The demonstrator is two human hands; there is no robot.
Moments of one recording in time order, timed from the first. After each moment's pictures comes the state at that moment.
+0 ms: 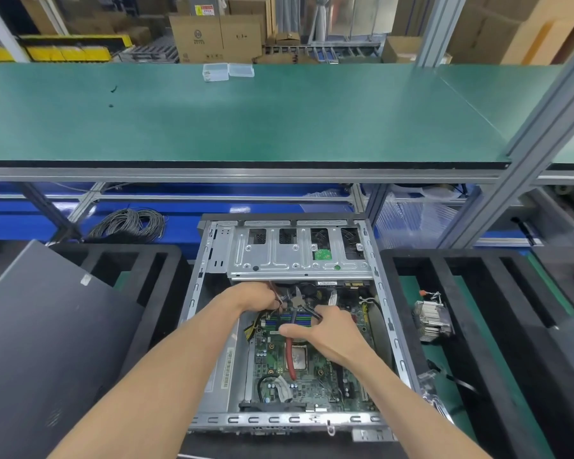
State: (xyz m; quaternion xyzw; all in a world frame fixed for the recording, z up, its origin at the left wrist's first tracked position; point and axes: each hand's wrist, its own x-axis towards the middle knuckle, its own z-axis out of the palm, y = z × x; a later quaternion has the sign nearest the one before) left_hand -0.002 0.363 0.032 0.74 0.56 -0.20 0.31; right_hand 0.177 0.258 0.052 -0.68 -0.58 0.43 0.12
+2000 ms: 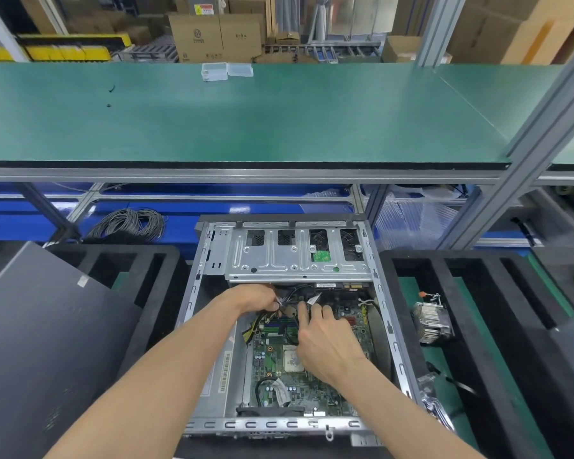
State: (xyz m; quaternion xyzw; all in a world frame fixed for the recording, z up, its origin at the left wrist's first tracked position) left_hand -0.001 0.353 0.040 0.61 0.64 -0.07 0.46; right_hand 0.165 0.249 0.035 -0.57 -0.82 0.02 -0.10
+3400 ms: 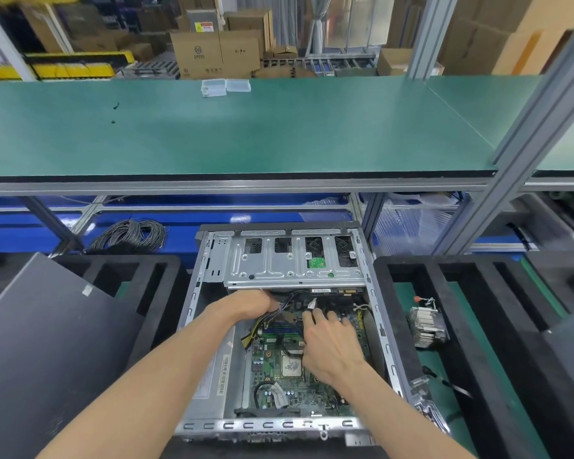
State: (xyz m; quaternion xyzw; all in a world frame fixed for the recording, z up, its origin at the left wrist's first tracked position) left_hand -0.006 0.355 0.036 0.69 0.60 -0.08 0.39; right_hand 0.175 0.248 0.037 -0.61 -0.79 0.06 -0.05
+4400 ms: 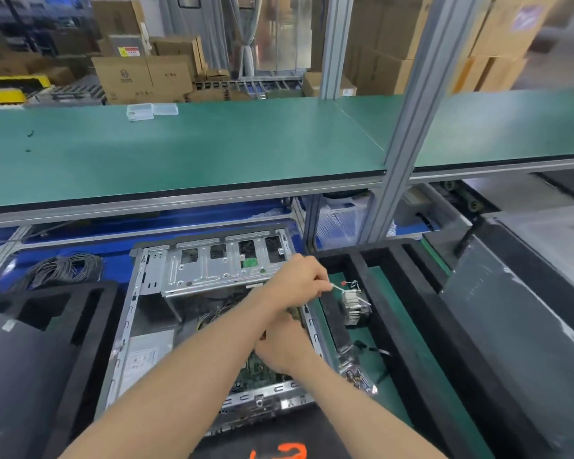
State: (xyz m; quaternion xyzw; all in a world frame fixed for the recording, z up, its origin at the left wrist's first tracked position) left_hand 0.180 0.289 0.145 0.86 0.38 0.09 0.32; right_hand 0.201 0.205 0.078 -0.67 -0.69 0.25 0.11
